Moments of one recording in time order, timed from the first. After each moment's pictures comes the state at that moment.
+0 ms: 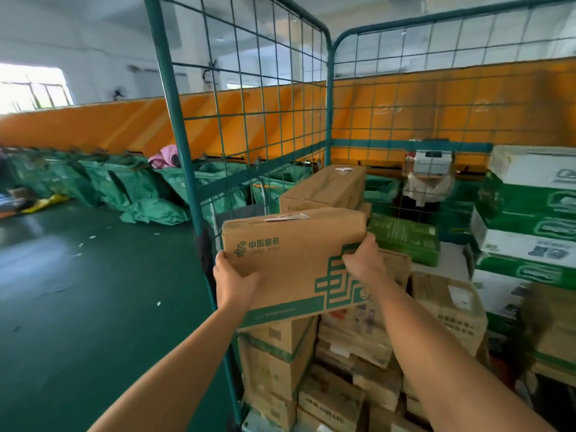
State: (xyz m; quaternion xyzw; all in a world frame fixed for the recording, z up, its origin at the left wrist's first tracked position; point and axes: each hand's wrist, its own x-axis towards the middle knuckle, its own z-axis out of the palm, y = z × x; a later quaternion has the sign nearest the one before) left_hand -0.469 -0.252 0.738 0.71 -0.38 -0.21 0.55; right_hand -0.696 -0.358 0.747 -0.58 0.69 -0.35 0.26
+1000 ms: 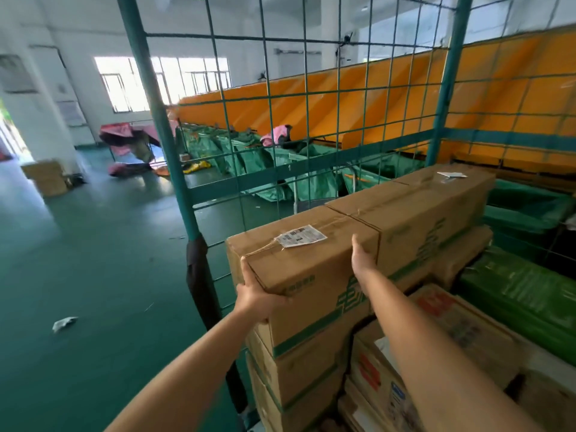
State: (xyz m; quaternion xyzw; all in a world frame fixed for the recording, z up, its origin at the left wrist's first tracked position) left_hand -0.517 -0.411 0.712 0.82 -0.22 -0.27 0.46; right_hand -0.630 -0.610 0.711 -0.54 0.53 -0.25 0.60
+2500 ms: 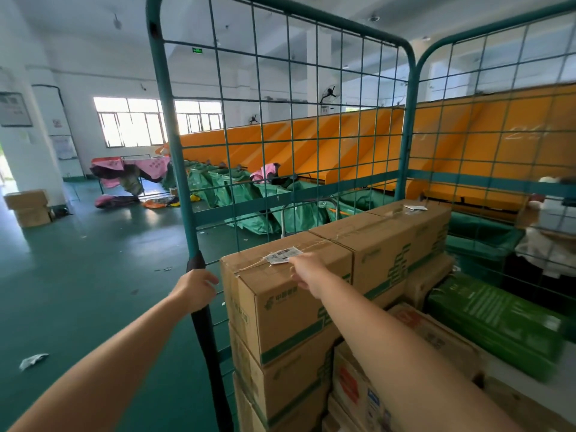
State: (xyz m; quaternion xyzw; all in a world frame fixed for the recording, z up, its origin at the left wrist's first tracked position) left_hand -0.472 -0.331 0.774 0.86 -0.31 -0.11 0.38; right_hand -0.646 -0.491 0.794 -0.66 0.42 -0.24 0.58
